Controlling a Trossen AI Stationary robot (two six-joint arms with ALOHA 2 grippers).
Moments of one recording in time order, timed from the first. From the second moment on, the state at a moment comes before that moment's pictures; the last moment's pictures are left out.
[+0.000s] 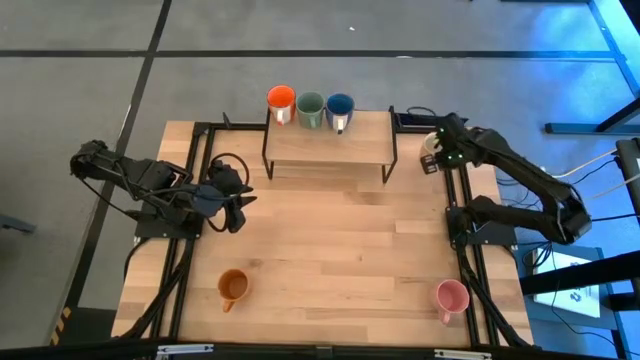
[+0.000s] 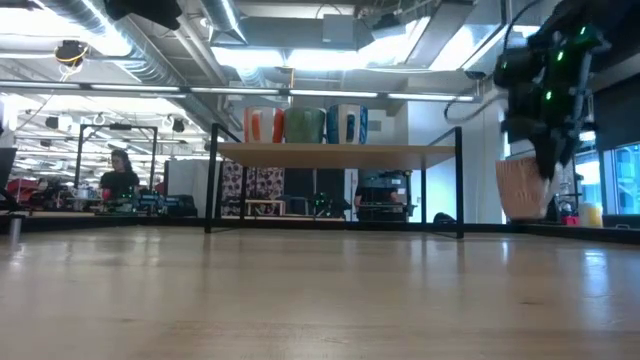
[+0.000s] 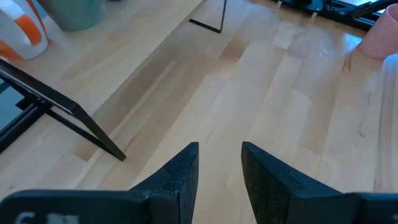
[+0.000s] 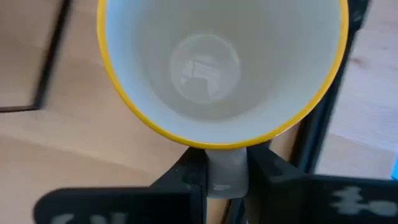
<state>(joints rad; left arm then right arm) -0.35 0.96 1.09 -0.97 -0.59 -0.66 -0.96 1.01 0.76 -1.00 0.14 0.28</state>
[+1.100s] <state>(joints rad) -0.35 0.93 1.09 -1.00 -0.54 -0.48 -0.02 1.25 1.41 -1.40 0.31 0.89</state>
